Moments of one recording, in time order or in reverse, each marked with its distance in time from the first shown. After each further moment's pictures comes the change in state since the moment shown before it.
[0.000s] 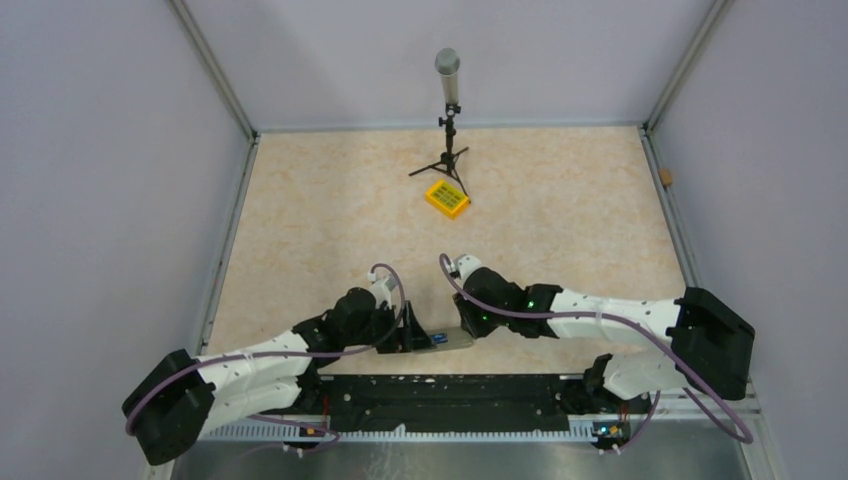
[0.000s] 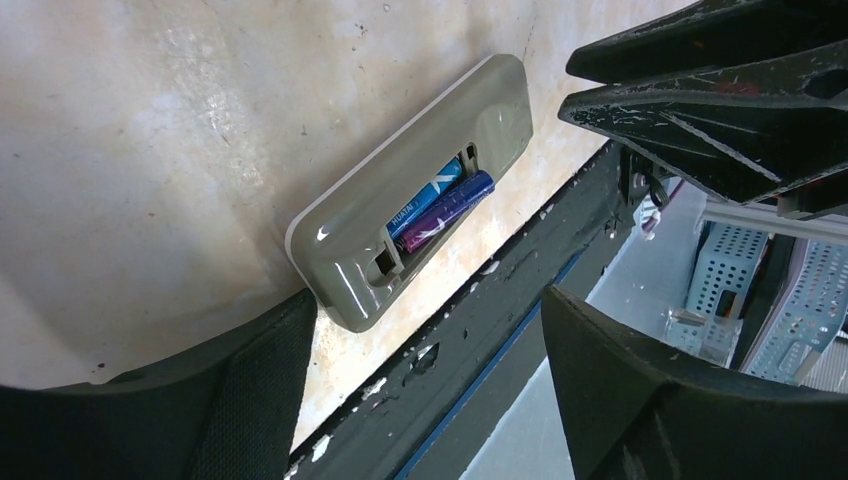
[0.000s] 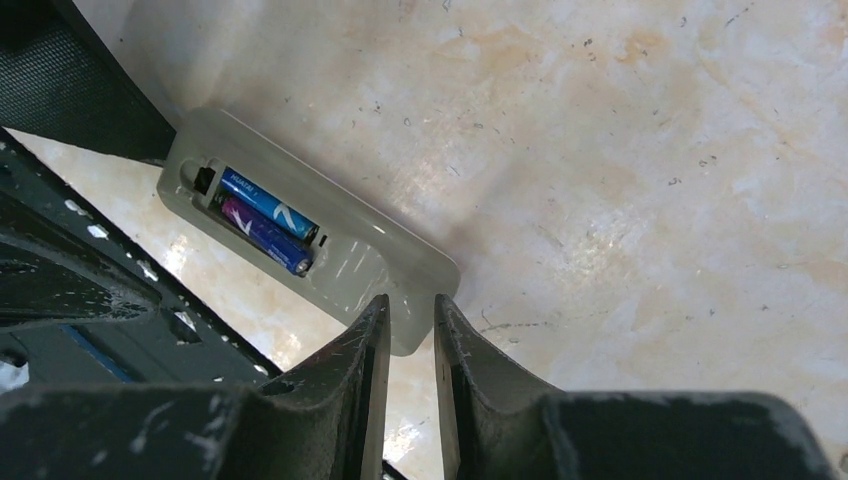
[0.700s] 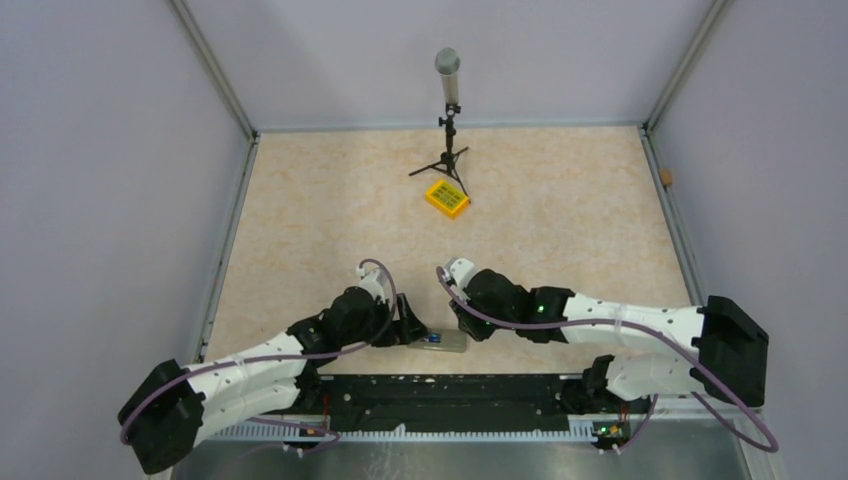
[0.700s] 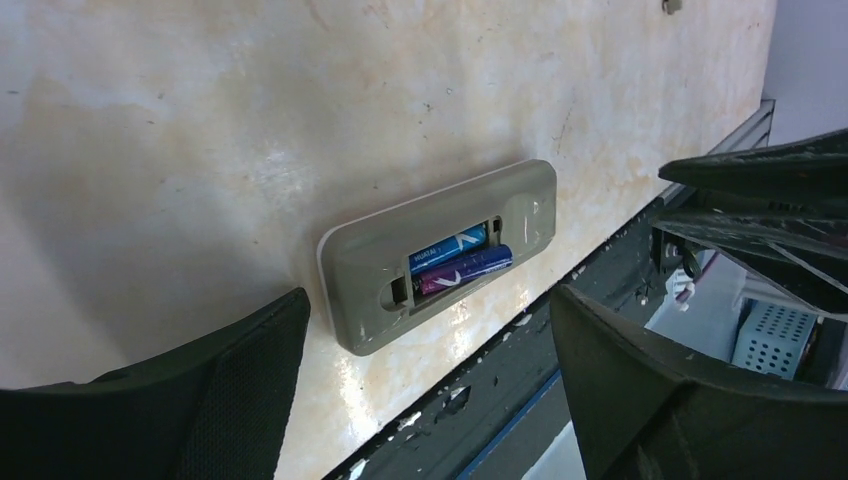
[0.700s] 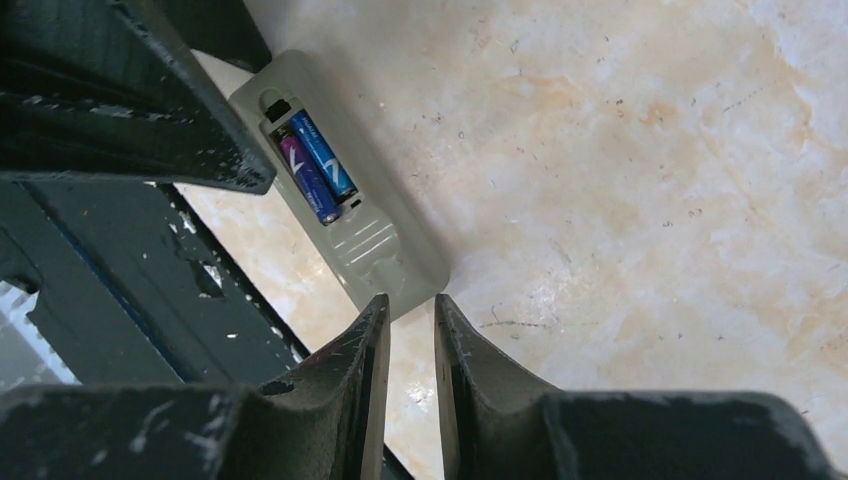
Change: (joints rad) left arm 0.005 -0.079 0.019 -0.106 -0.179 0.016; right arm 0.055 -0.091 0.042 -0.056 -0.019 -0.165
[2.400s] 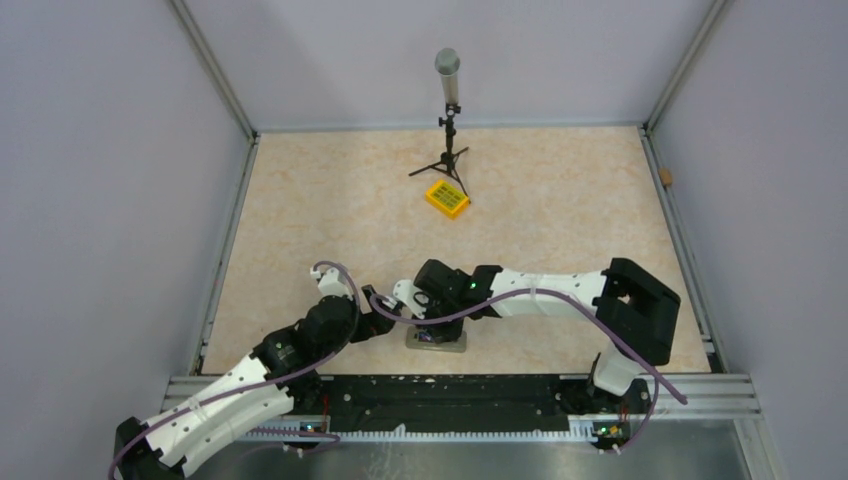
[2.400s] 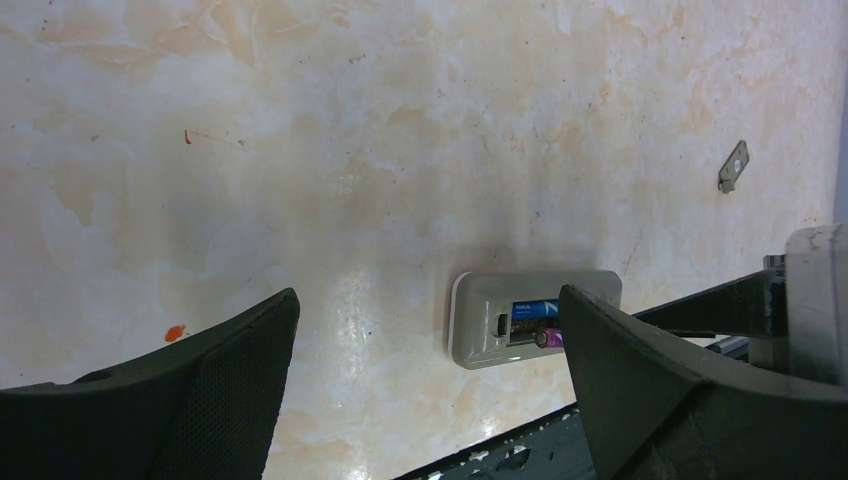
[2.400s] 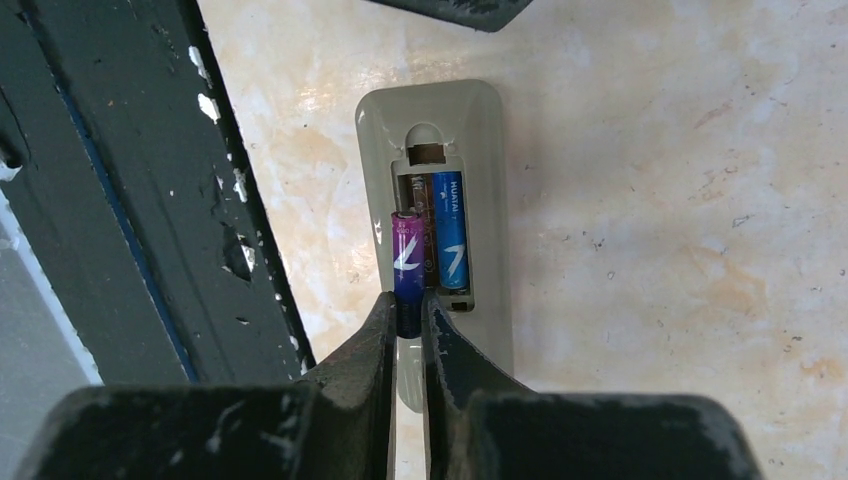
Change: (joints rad) left arm -0.001 -0.399 0.056 -0.452 -0.391 -0.028; right arm -0.002 0.446 0.320 -0.148 -0.319 -0.386
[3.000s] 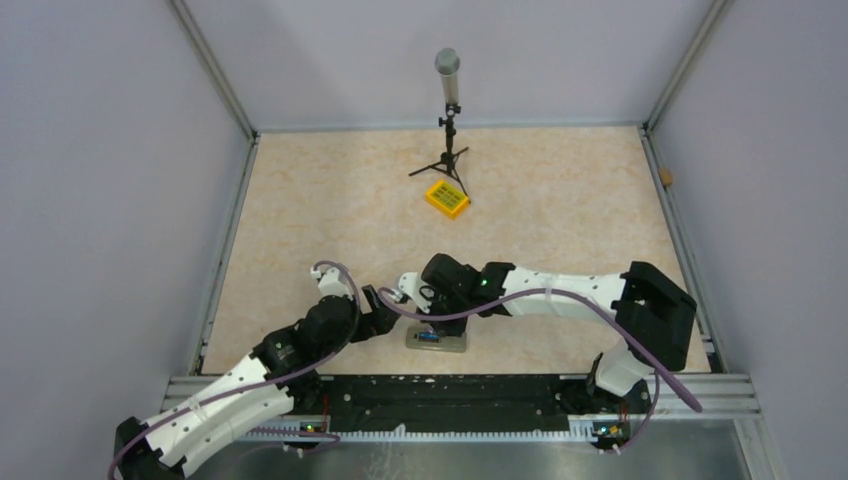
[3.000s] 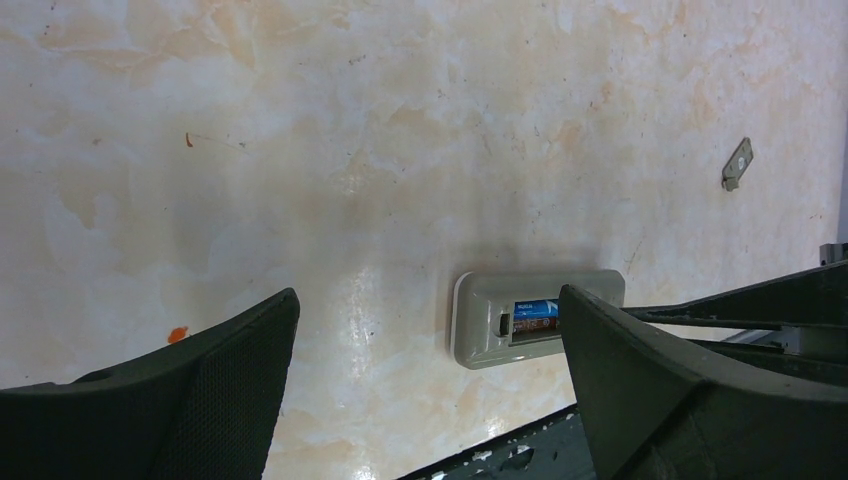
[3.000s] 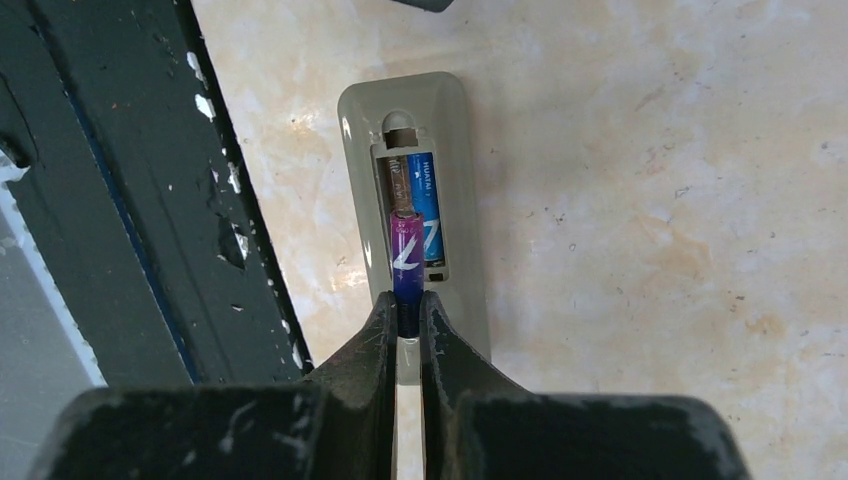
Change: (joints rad) left arm 0.000 0.001 0.001 0.000 0.000 0.011; right arm -0.019 -0.077 -0.018 -0.003 0.025 -0.001
